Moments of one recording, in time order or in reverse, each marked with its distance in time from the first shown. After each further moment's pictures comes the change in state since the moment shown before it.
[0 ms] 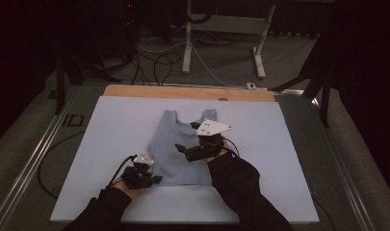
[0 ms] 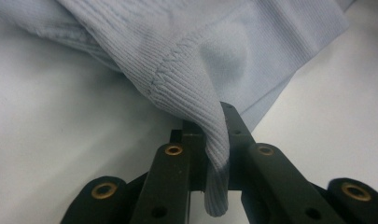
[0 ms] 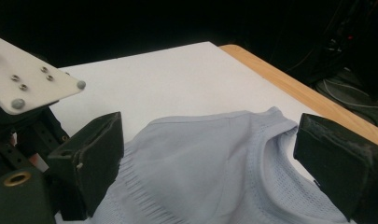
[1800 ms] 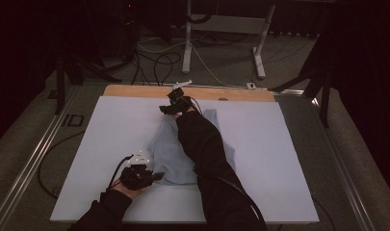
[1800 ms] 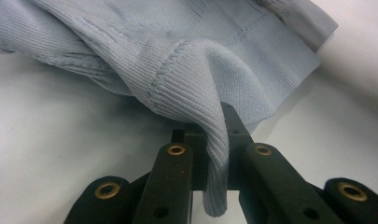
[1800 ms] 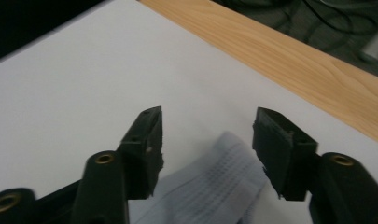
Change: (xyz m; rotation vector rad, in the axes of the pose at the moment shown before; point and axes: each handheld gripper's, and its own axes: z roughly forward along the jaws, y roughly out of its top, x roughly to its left) left arm -0.001 -0.003 -0.010 -0.147 -0.027 -0.021; right arm -0.100 0.031 0.170 0.312 -0.130 0.244
